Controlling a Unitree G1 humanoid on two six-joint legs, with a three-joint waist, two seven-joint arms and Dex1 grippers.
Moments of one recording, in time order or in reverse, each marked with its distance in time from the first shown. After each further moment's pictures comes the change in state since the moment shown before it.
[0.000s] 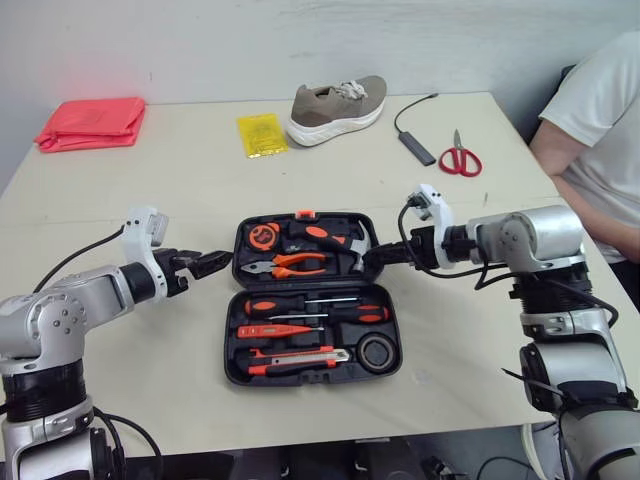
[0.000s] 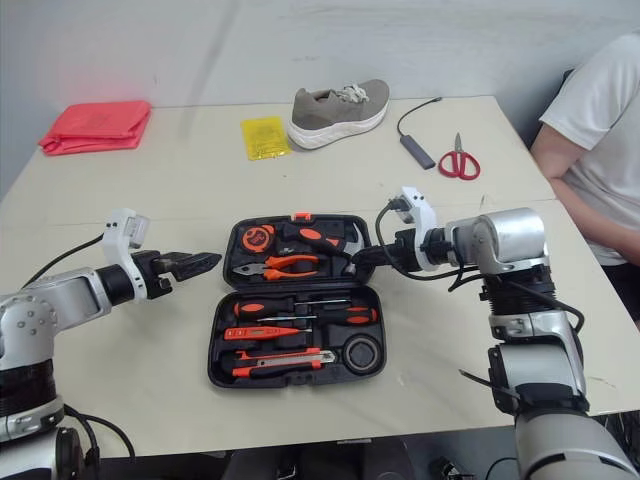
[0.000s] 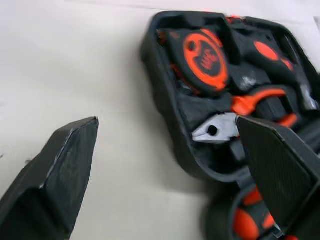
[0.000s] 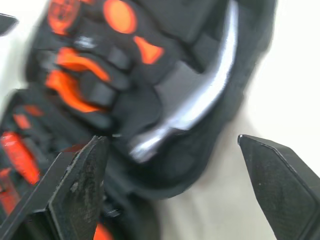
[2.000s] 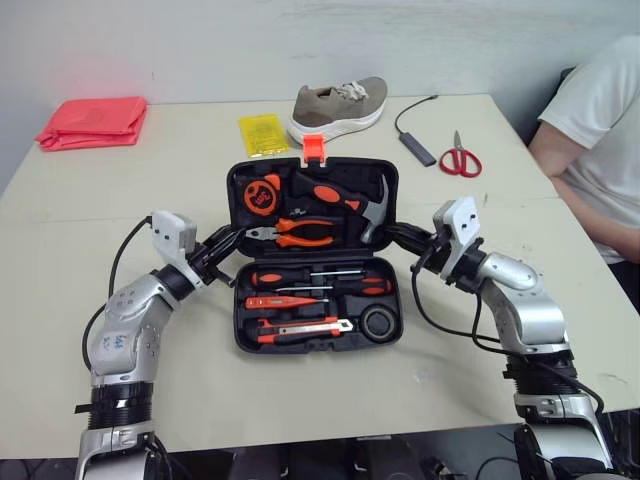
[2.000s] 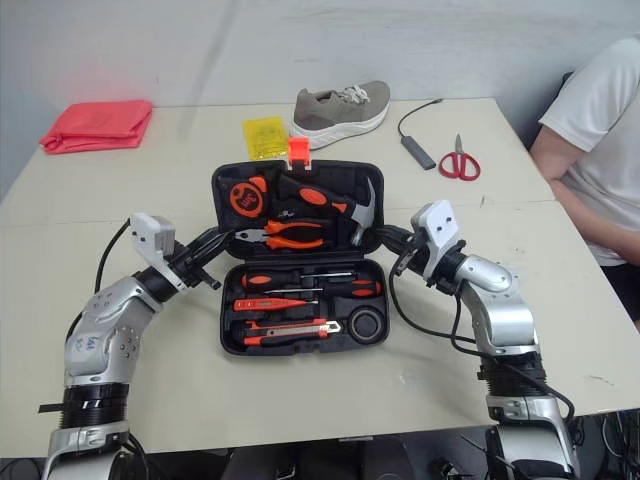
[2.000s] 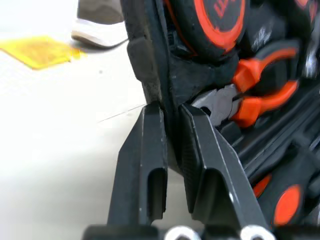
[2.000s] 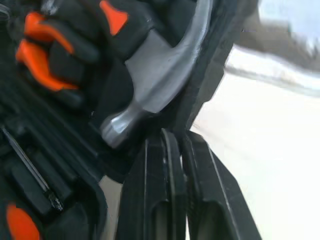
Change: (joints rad) left arm 0.181 -0.222 -0.189 0.185 0.474 -1.282 -0.365; right arm 0.491 0.072 -0.093 -0.109 -0.233 -1.454 -0.036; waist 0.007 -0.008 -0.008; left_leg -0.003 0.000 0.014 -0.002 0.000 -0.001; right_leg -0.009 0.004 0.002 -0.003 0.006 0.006
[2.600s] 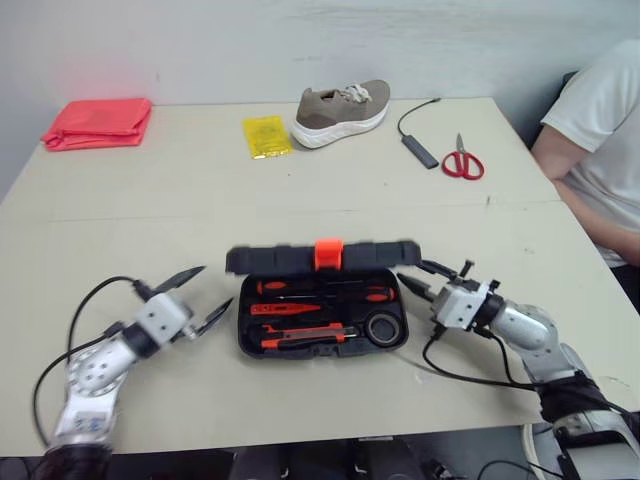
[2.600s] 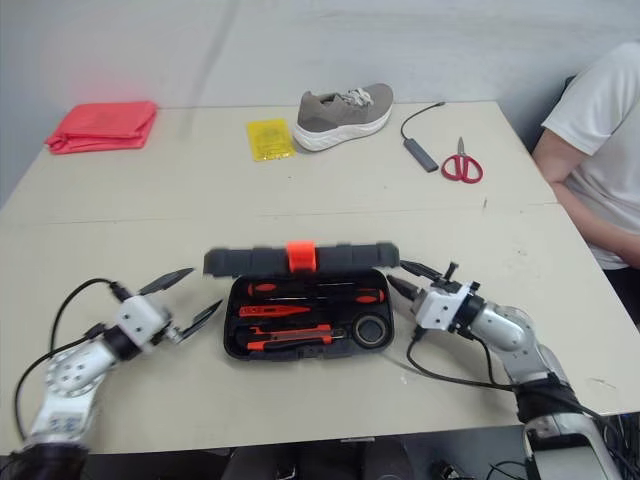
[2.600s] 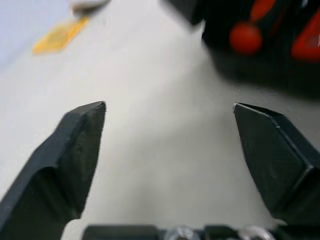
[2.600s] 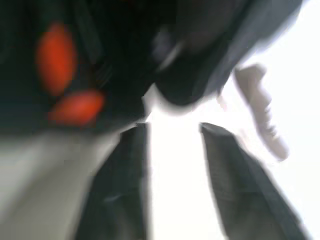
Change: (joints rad) left arm 0.399 0.239 0.088 0.033 0.079 -0.376 -0.045; right arm 0.147 -0.249 0.100 0.308 -0.335 -0.784 -0.251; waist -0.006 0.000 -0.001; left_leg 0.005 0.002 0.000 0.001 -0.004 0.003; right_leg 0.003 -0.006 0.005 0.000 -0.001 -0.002
